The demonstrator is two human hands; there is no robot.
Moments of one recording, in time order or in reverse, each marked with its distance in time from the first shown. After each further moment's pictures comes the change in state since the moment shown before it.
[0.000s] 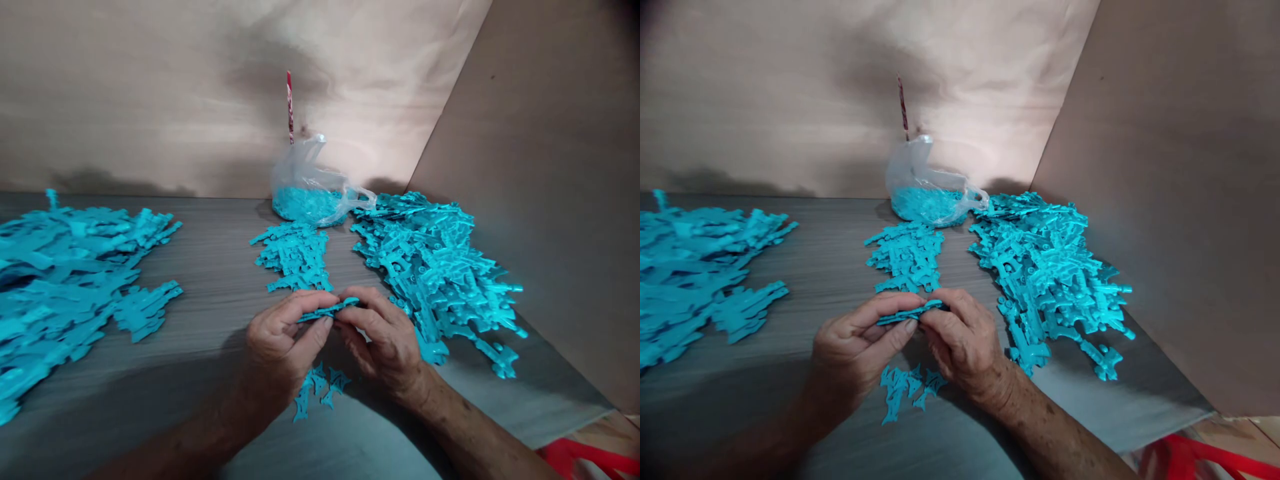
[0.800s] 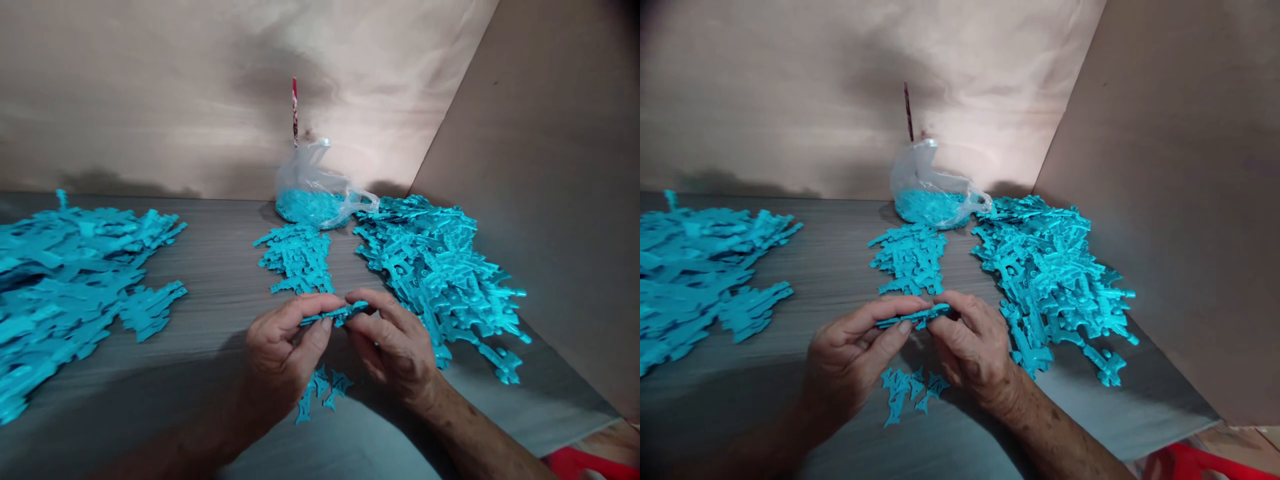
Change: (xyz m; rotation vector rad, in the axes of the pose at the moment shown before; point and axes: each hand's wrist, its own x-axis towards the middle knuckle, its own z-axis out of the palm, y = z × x) left_hand -0.001 0.012 -0.006 0.006 -0.022 0.040; right_hand -0.001 -0.001 -0.010 -0.071 -0.013 -0.031
